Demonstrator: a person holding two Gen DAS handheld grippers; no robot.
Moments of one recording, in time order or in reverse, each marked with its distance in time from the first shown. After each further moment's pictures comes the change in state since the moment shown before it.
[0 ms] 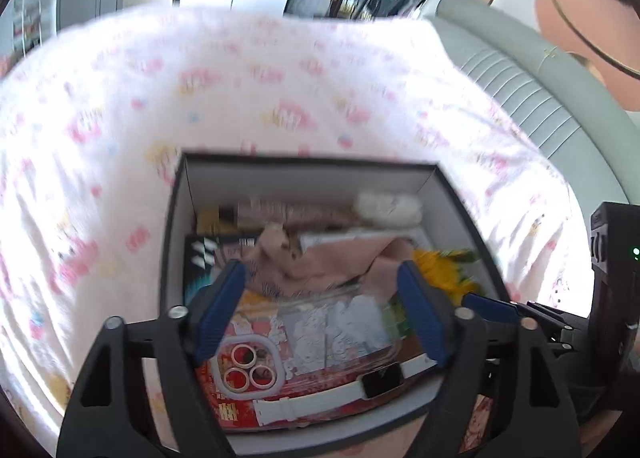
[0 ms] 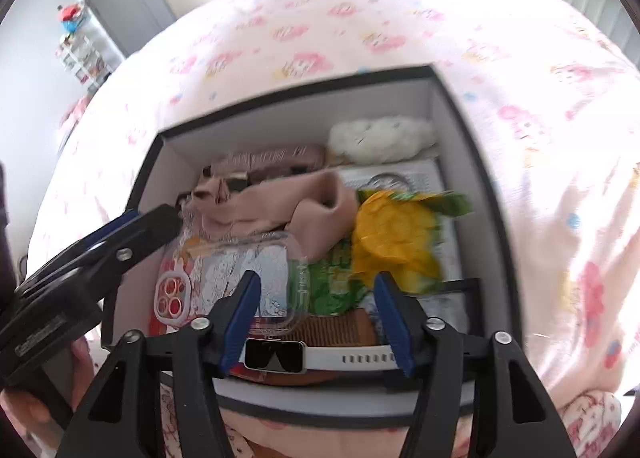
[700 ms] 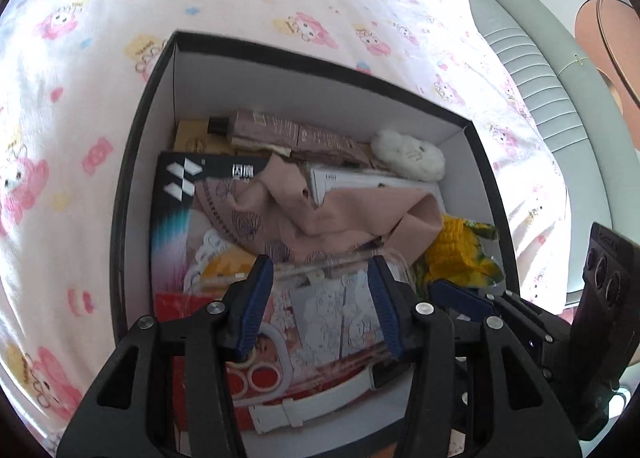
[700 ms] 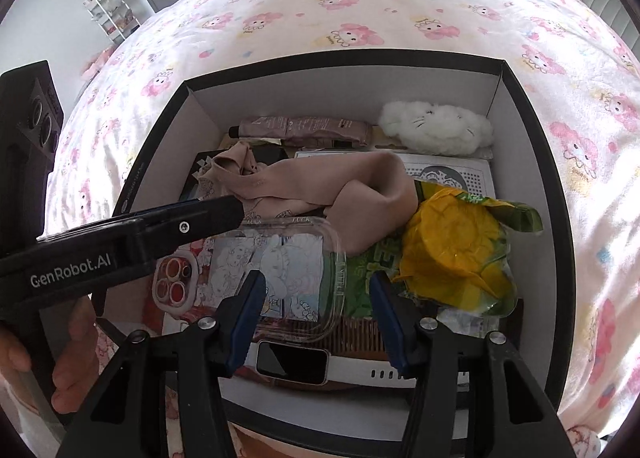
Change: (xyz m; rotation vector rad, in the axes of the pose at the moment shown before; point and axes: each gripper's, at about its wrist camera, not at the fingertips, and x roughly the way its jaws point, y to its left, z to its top) left arm 0.078 0.049 -0.011 -0.202 0.346 -0.126; right arm 0.042 0.025 0.005 -0.169 0.125 0.046
